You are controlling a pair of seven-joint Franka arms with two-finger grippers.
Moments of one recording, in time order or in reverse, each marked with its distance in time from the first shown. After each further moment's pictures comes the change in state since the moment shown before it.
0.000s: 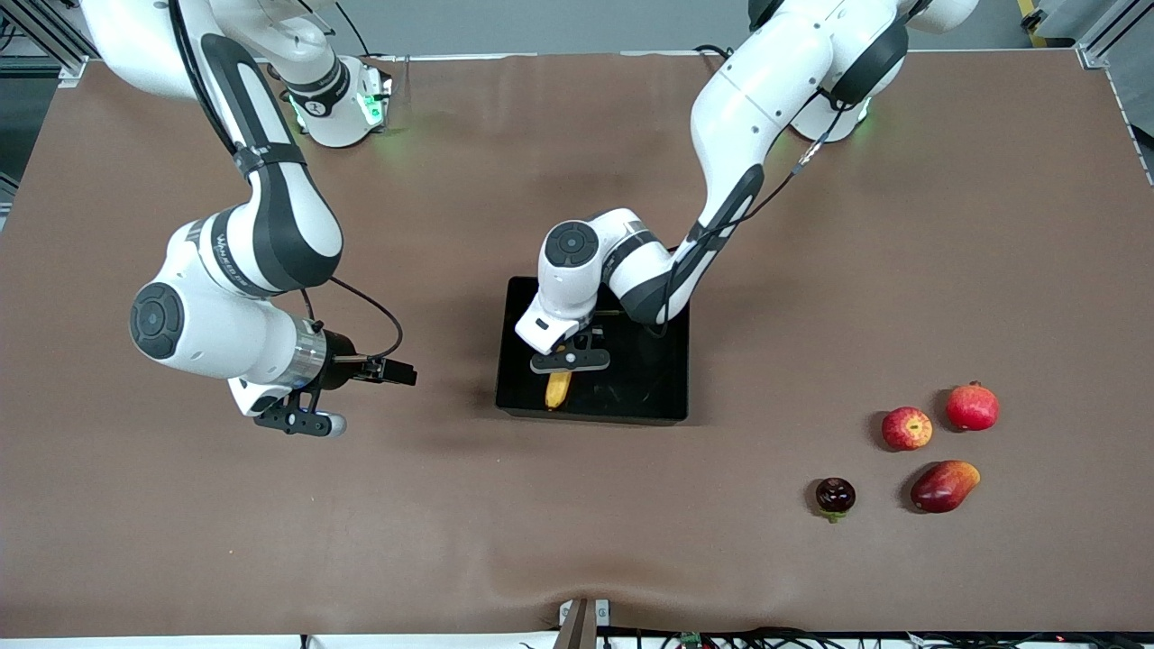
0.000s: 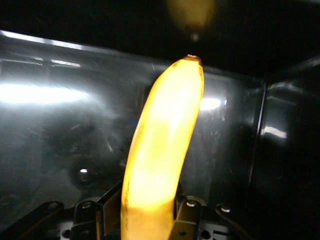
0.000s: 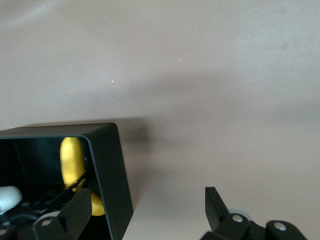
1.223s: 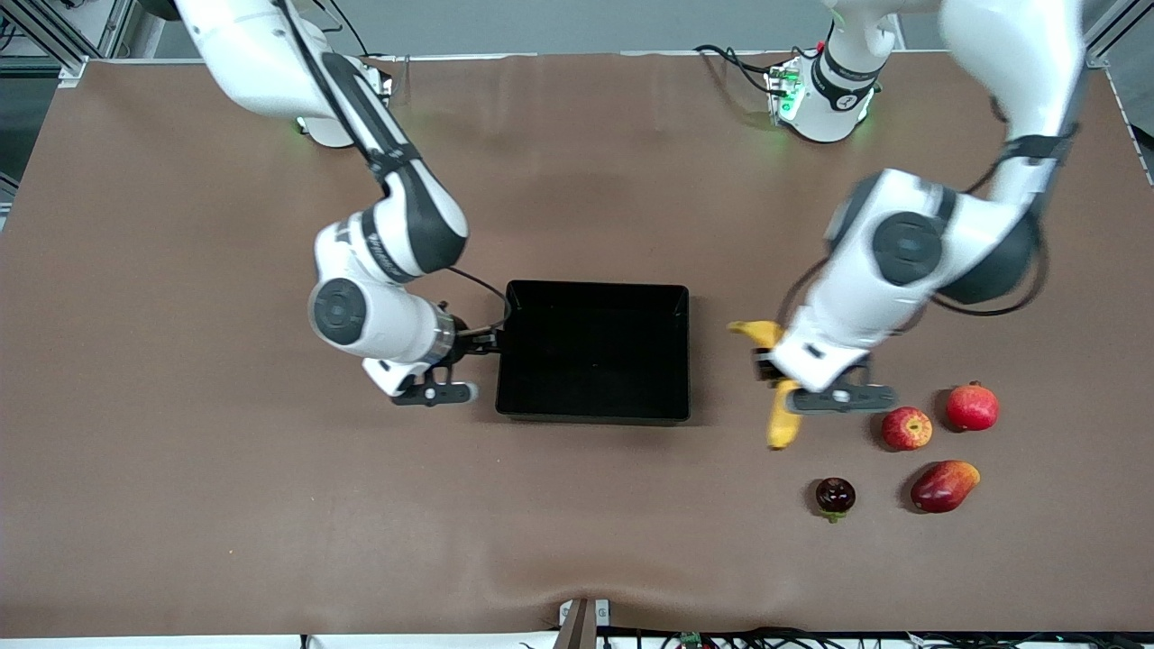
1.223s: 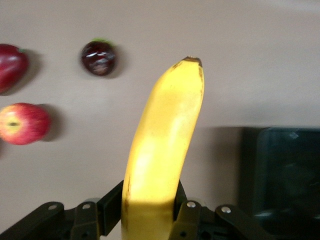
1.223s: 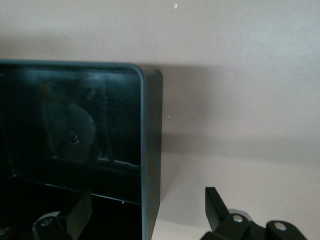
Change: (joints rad) left arm 0.816 -0.525 -0.288 -0.412 -0.070 -0.234 0.694; right arm 0.217 0.131 0.011 -0.019 0.001 0.114 0.000
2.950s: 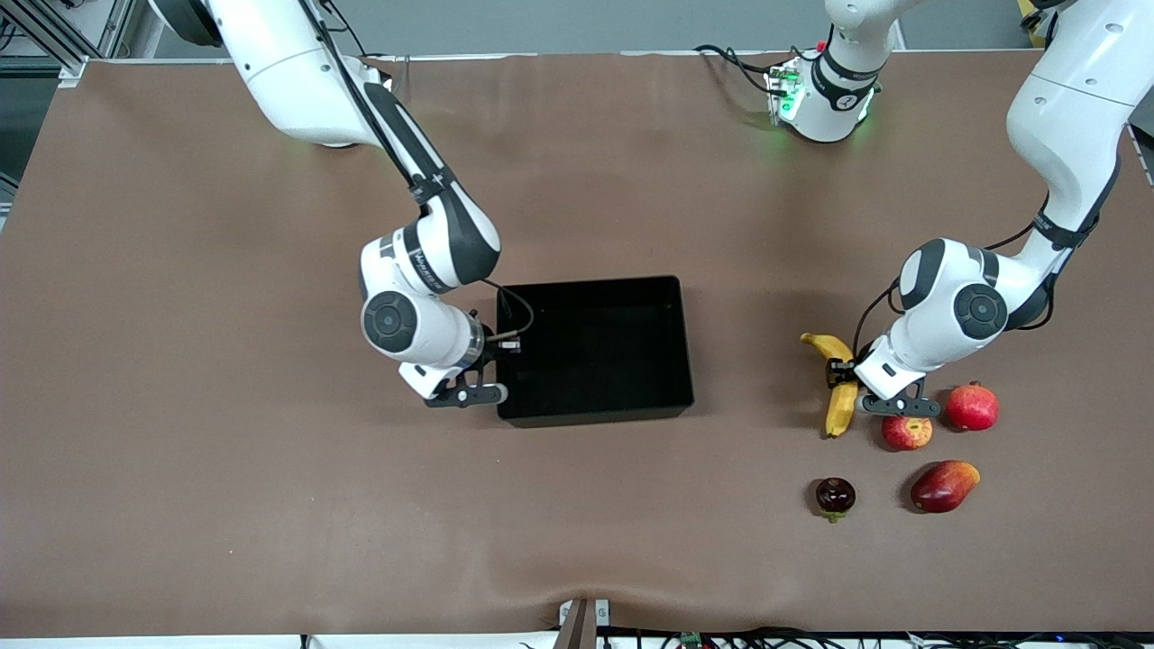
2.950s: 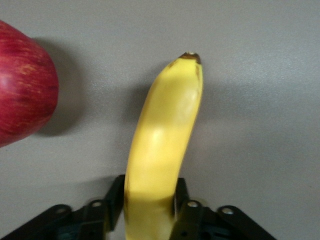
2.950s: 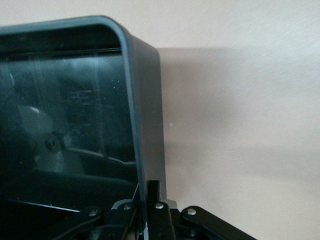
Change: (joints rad) left arm 0.324 0.234 -0.044 -0.306 0.170 0.451 0.134; right arm 0.032 0.047 -0.024 0.014 0.001 0.055 0.014
